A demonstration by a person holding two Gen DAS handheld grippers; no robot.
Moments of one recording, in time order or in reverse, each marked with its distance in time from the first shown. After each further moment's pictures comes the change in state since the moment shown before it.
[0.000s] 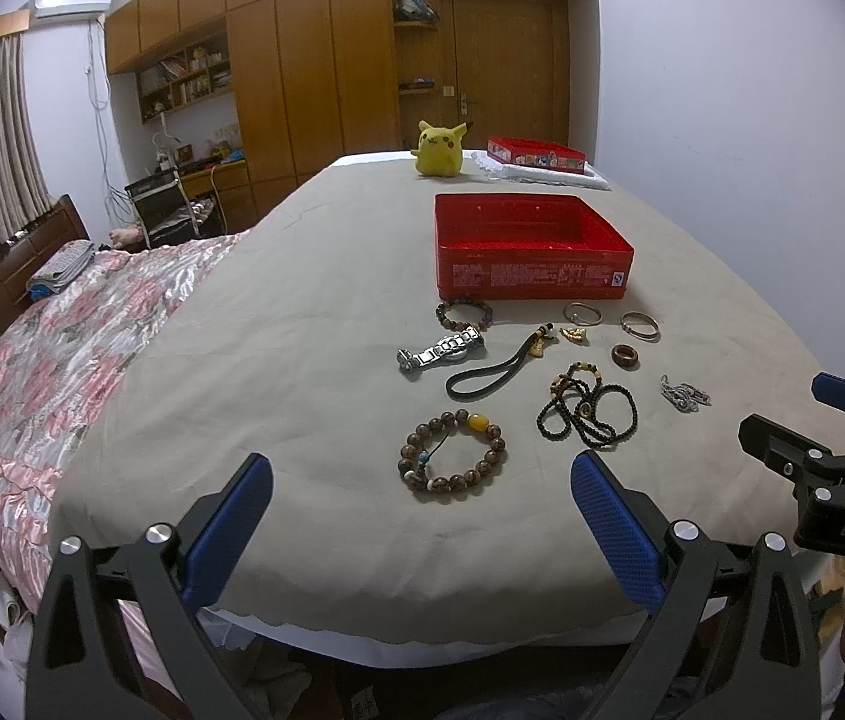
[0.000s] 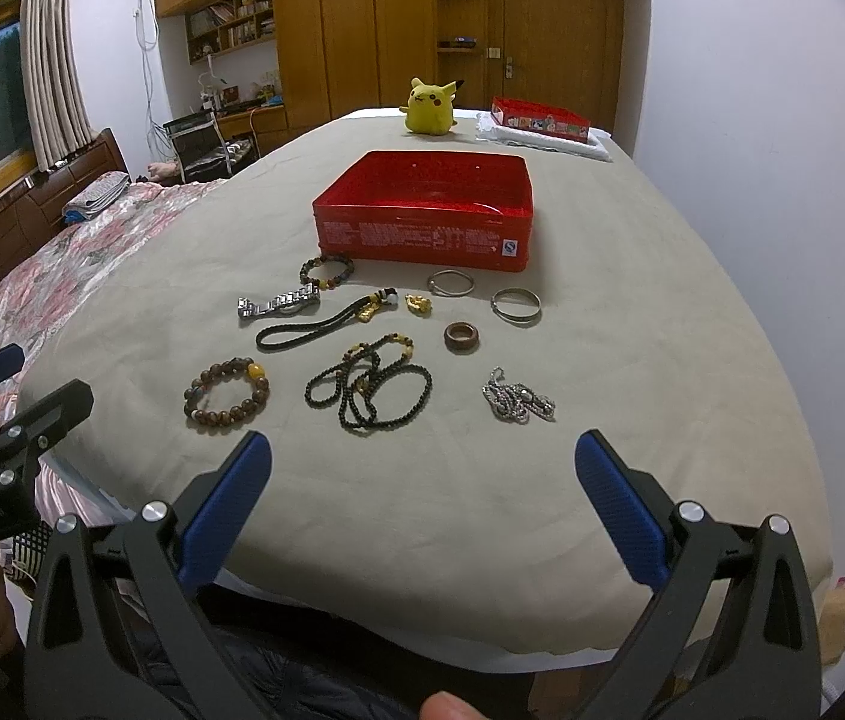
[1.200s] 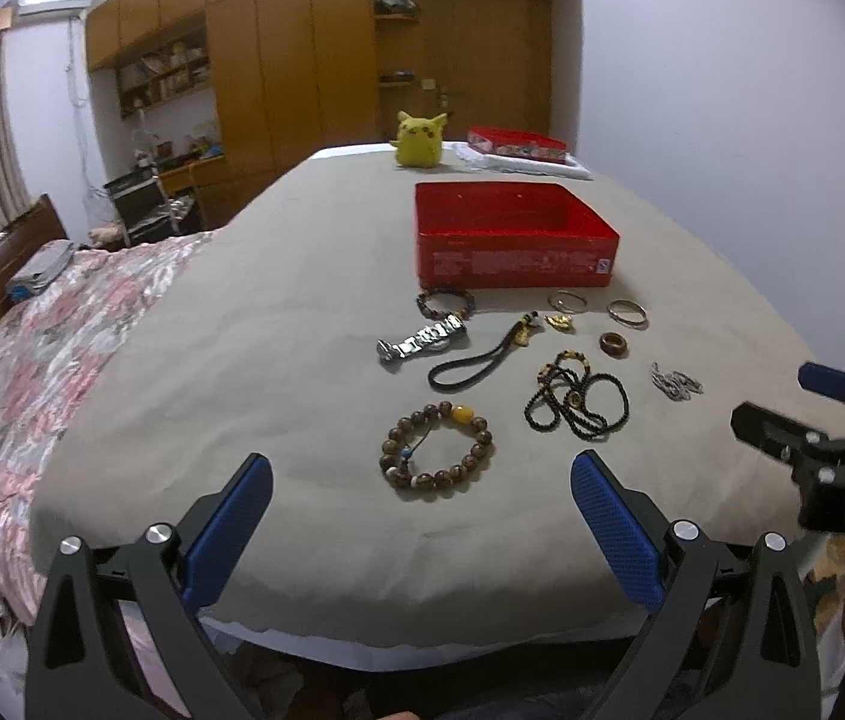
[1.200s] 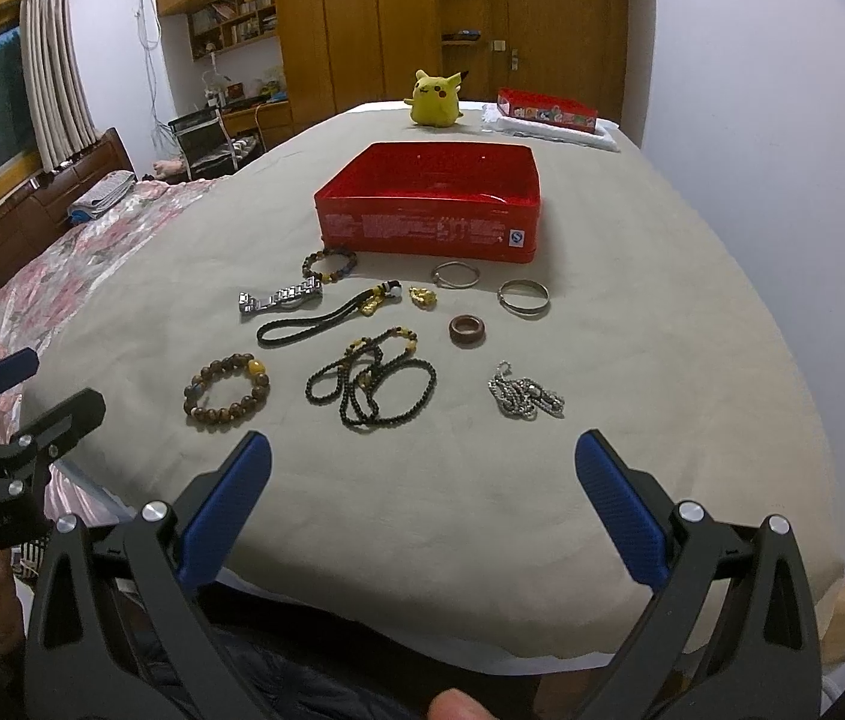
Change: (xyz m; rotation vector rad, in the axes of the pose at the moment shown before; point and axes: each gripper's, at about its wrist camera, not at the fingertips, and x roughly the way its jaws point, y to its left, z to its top) left arm 0.015 0.007 -0.012 0.020 0.013 -0.066; right arm 0.012 -0.005 -0.002 0.004 0.011 0.024
